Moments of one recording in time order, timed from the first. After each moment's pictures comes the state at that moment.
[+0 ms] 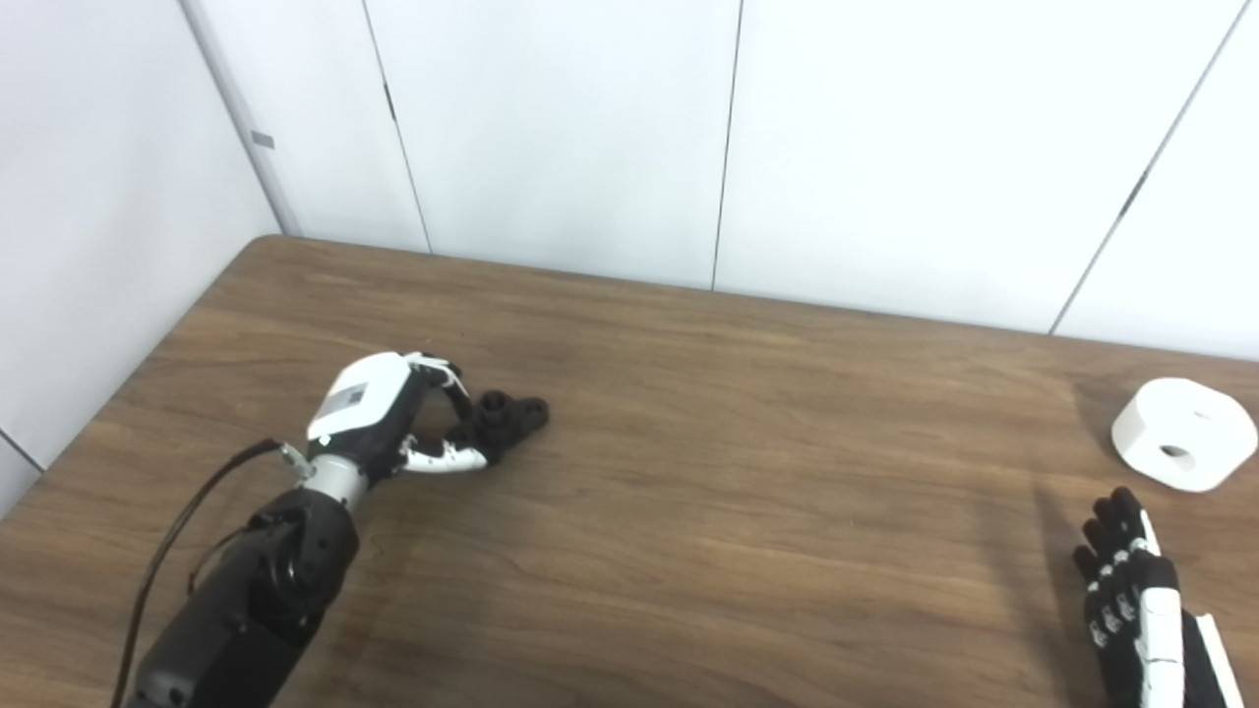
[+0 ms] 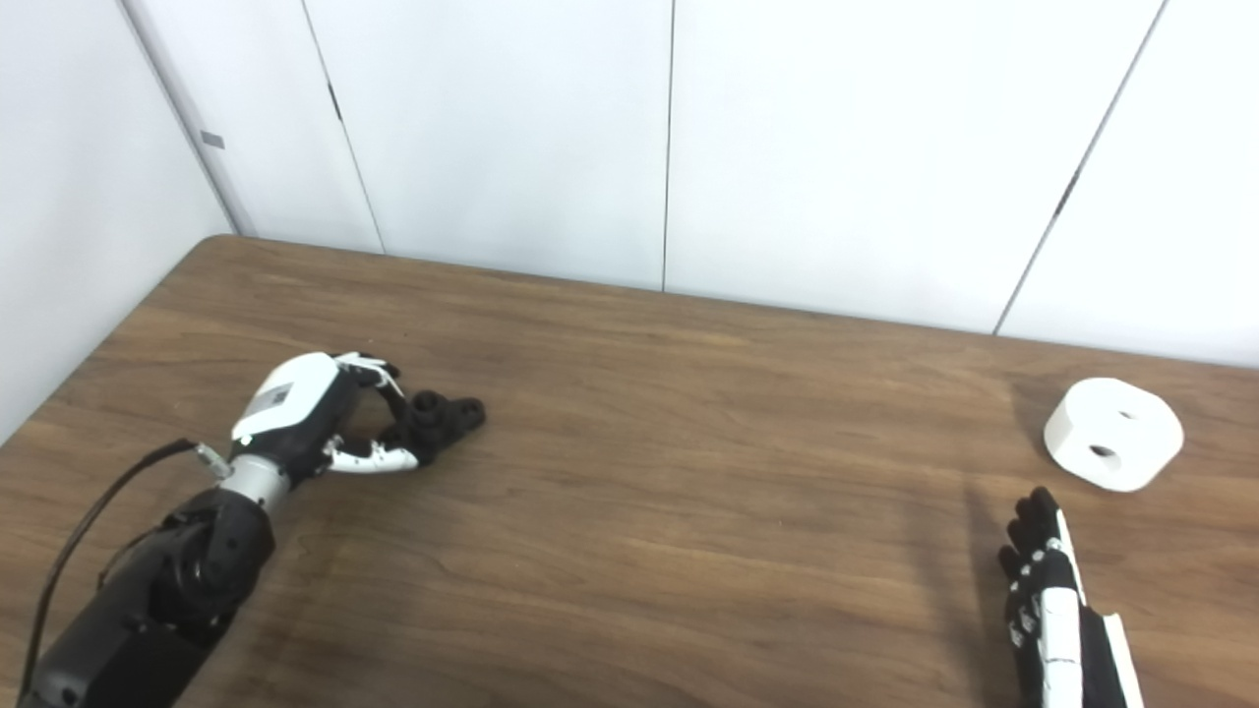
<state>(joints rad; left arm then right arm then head) -0.12 0.54 -0.15 -0.08 0.59 0.23 -0.05 0.16 -0.11 -0.10 -0.18 0.14 -0.04 0.10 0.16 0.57</state>
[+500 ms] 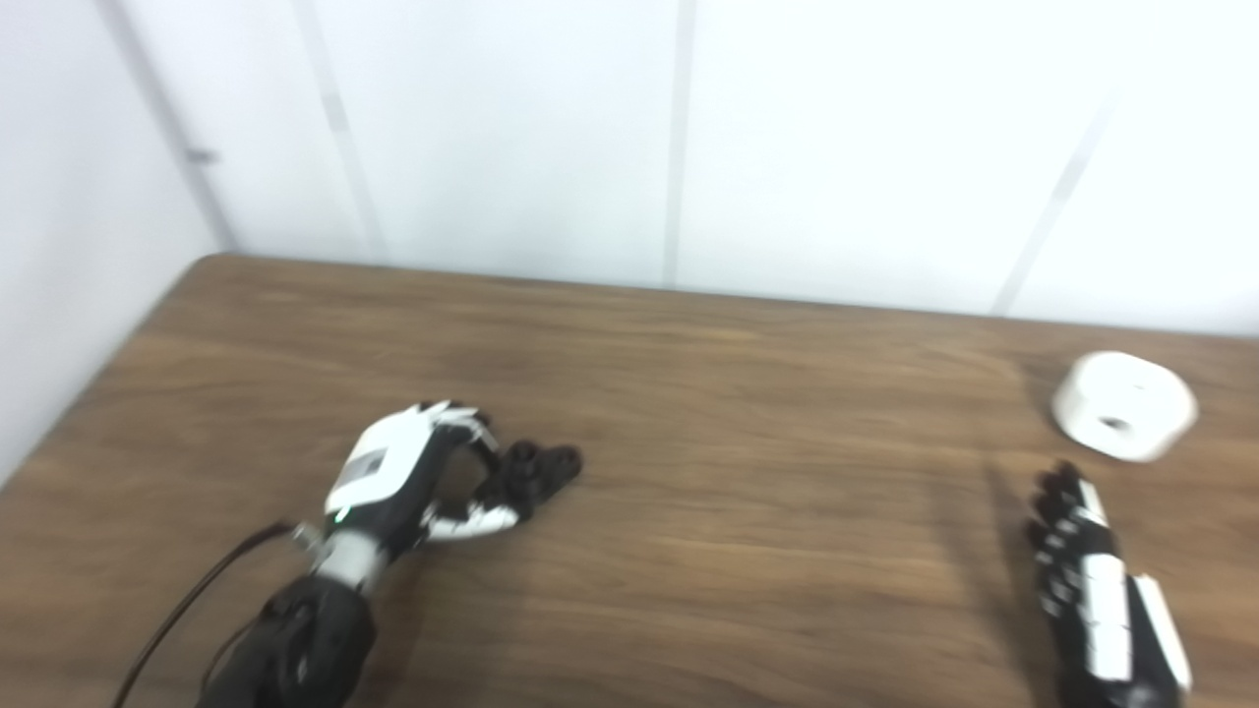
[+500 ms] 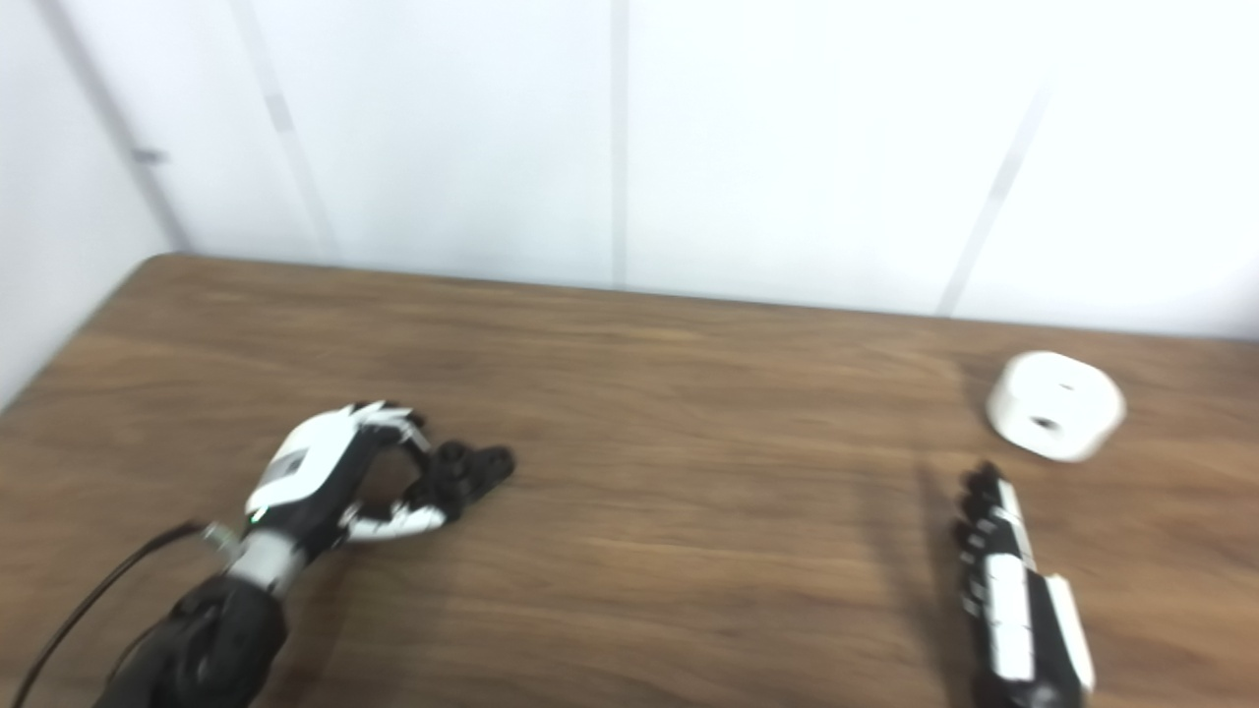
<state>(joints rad) -0.03 0.43 -0.23 -0.18 0.67 0.19 -0.03 0.16 -0.11 -0.10 -0.18 0.13 -0.03 0.09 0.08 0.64</state>
